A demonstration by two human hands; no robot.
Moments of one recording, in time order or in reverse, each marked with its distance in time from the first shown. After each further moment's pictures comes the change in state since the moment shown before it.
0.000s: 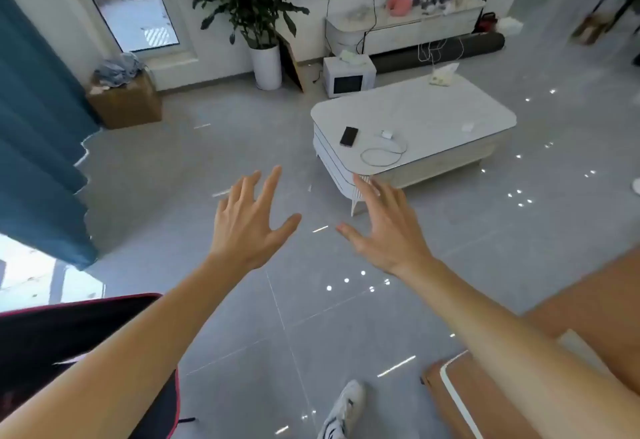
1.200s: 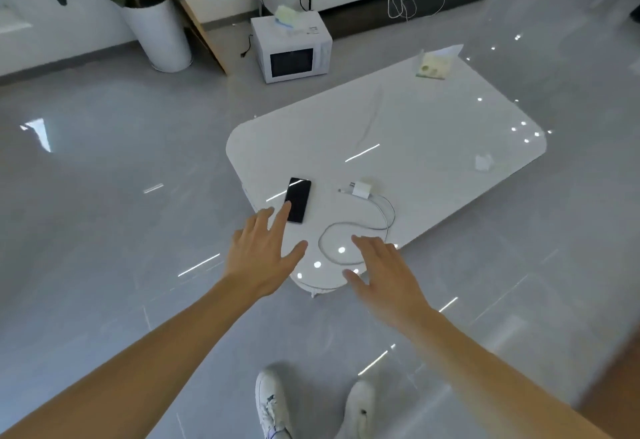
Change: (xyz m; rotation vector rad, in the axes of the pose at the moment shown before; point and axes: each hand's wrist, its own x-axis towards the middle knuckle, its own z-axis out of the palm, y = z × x) left_hand 0.713 0.029 0.408 -0.087 -0.374 0.061; right_hand 0.597 0.401 0.194 -0.022 -0.323 0.317
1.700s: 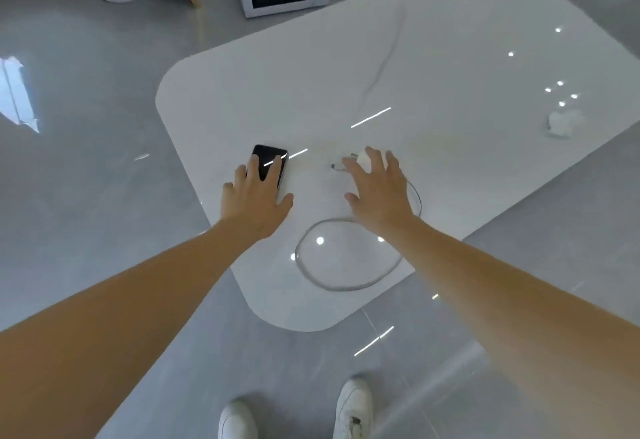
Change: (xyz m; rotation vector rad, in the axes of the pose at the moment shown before) left_hand 0.256 -0.027 0.225 0.261 -0.046 -0.098; right_hand 0.308 0.154 0.129 -0.284 0.042 0.019
